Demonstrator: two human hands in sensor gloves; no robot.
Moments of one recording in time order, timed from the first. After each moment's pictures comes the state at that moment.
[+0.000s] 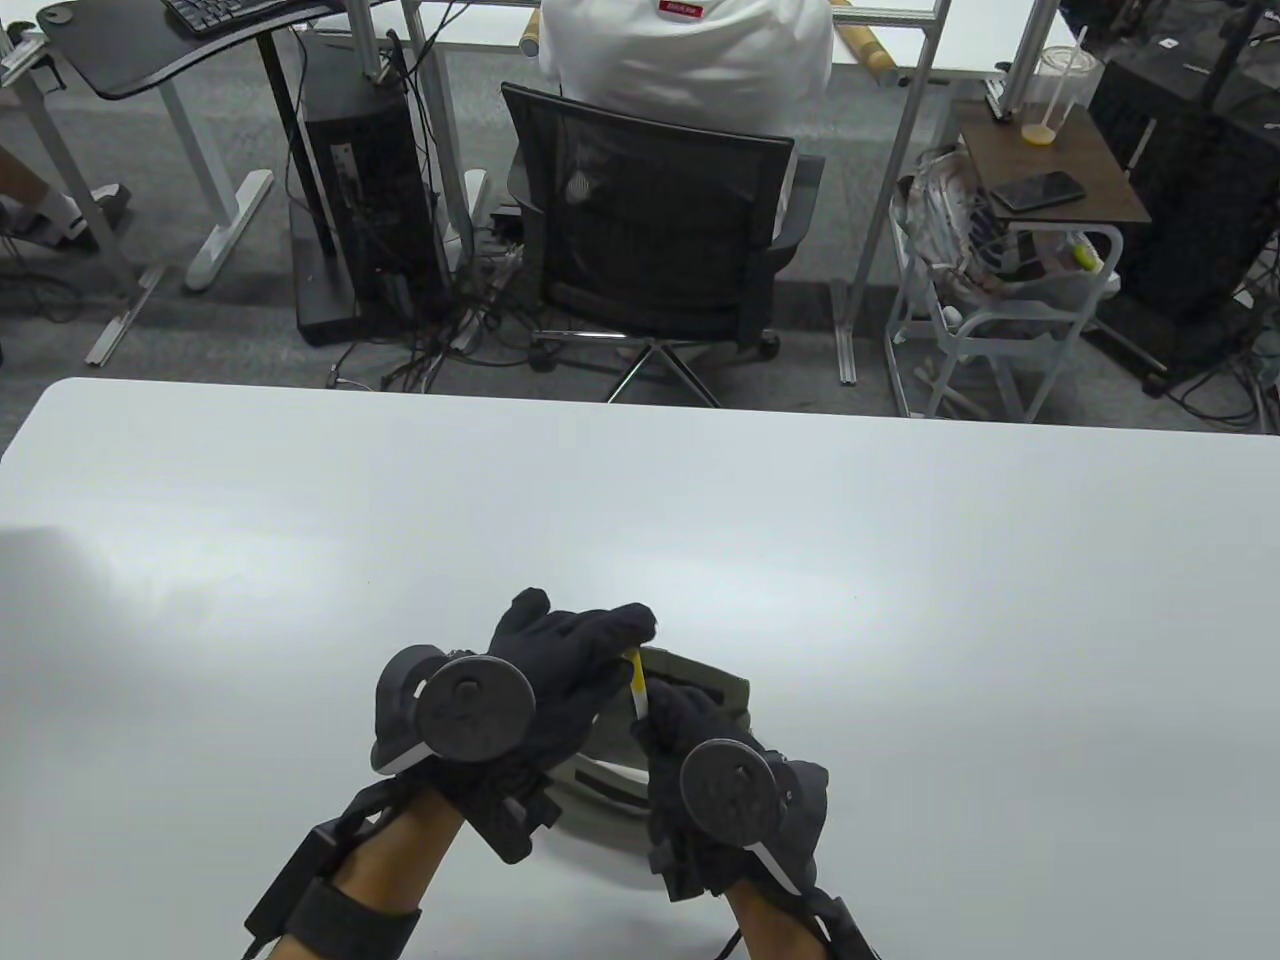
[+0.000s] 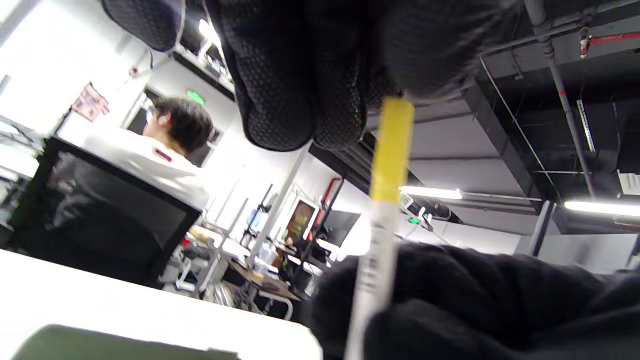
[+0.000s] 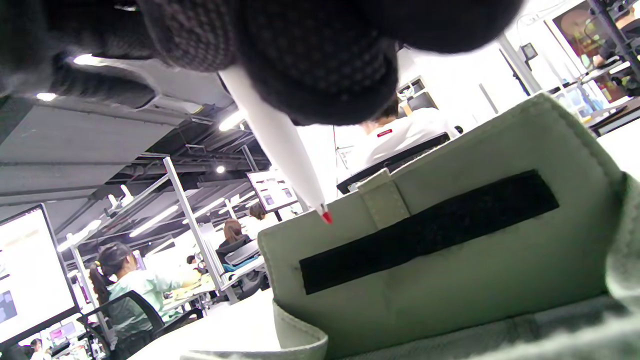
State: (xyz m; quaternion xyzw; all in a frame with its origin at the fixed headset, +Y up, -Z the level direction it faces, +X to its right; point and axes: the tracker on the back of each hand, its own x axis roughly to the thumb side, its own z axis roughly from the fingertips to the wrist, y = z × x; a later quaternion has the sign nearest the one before) left_hand -0.146 -0.600 -0.293 0.16 -0.30 0.26 0.90; right_hand 0.058 -0.675 -0.268 0.07 -0.20 0.94 0.28
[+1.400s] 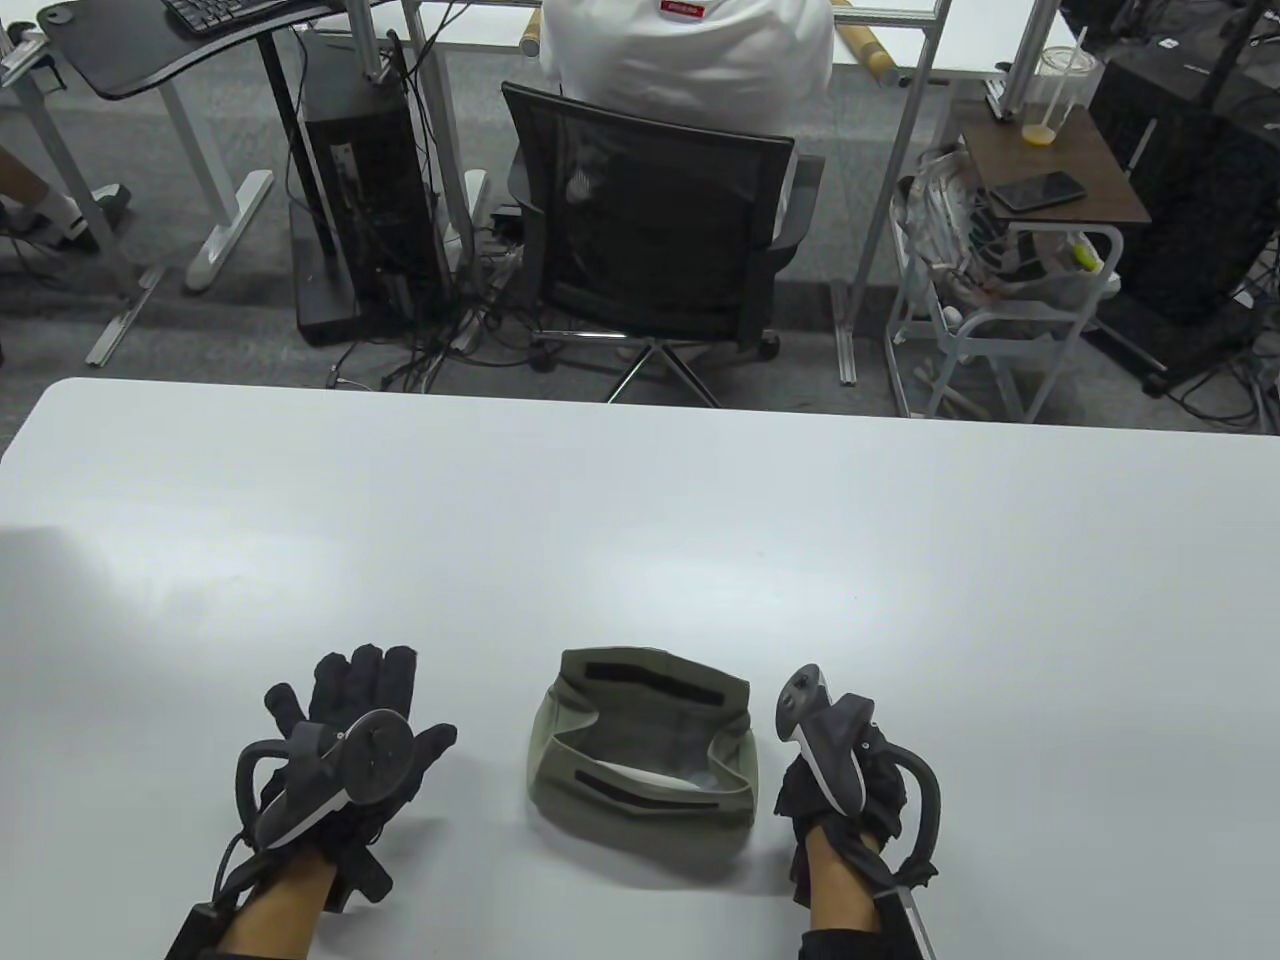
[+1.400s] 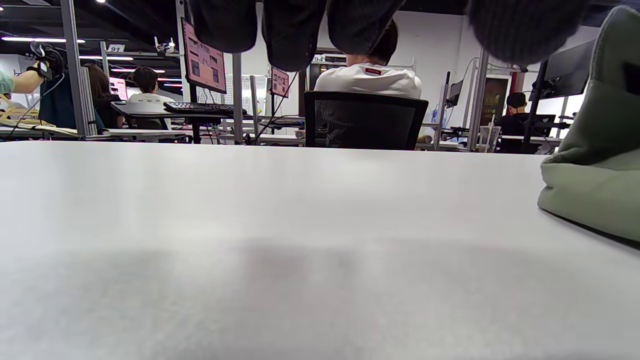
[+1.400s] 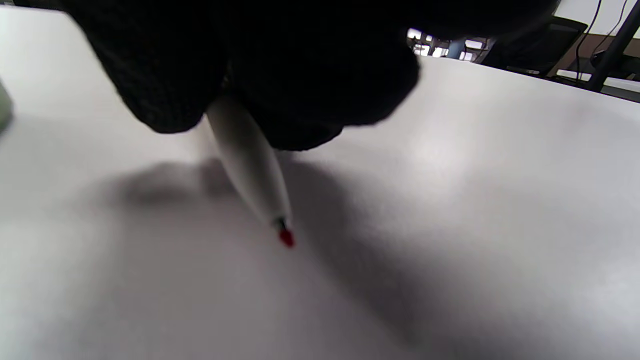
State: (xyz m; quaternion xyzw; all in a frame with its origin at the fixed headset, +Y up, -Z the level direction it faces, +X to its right) left_hand -0.265 -0.735 -0.299 0.01 -0.06 0.01 1.00; right_hand 0.151 -0.755 -0.324 -0.26 0.09 0.96 -0.04
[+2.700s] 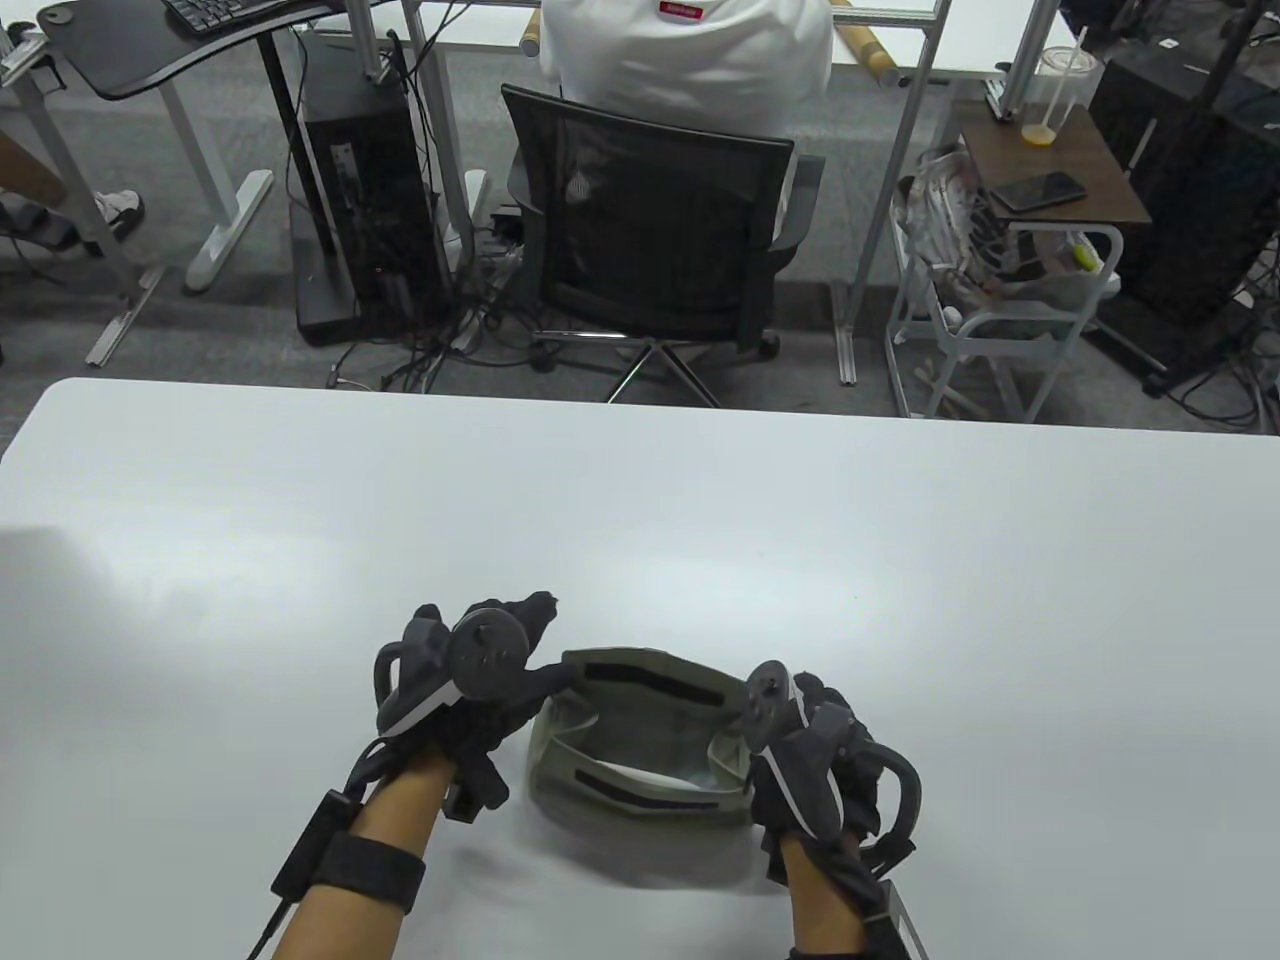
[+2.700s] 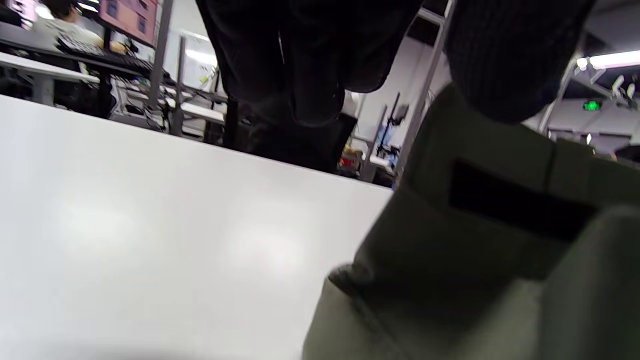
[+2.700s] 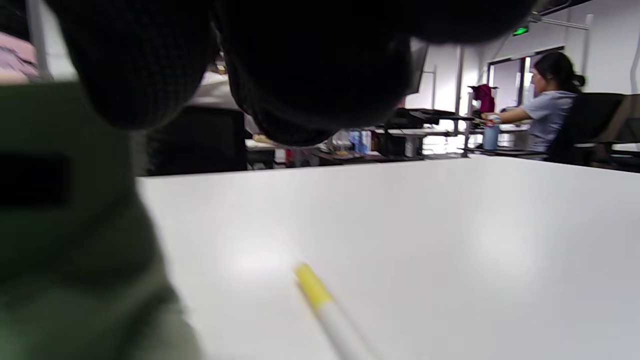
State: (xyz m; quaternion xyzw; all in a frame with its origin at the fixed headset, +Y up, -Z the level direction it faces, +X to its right) left_hand -0.165 -0.698 -0.368 -0.02 -0.14 0.13 0.98; right_hand 0.102 -0.665 -0.290 -0.18 -0.11 0.98 0.02
